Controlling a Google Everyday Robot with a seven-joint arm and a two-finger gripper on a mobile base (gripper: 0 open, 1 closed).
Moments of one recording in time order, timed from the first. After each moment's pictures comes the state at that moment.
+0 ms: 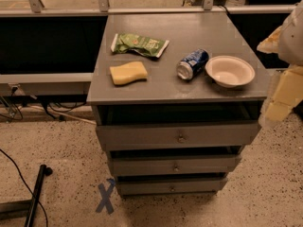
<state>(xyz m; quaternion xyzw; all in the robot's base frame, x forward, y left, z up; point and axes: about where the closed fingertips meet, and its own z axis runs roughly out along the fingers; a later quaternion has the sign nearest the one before) 0.438 -0.217 0.976 -0.60 0.78 -0.03 0.16</state>
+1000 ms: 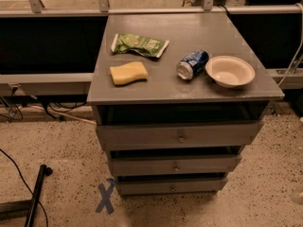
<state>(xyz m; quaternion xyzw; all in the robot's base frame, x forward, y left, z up) 0.356 -0.306 0.857 -0.51 0.81 0.05 0.28</state>
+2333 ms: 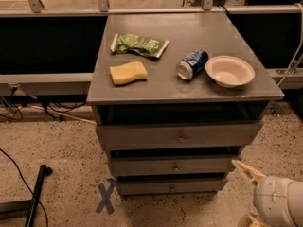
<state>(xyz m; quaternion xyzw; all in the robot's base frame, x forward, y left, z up) 0.327 -0.203 0.715 -0.58 0.74 0.08 0.32</state>
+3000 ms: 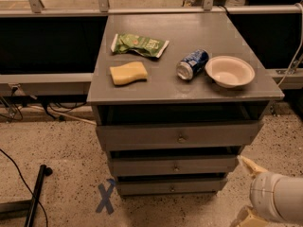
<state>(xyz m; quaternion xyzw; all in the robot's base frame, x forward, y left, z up) 0.348 -0.227 0.698 -0.59 0.76 -0.02 0.28</state>
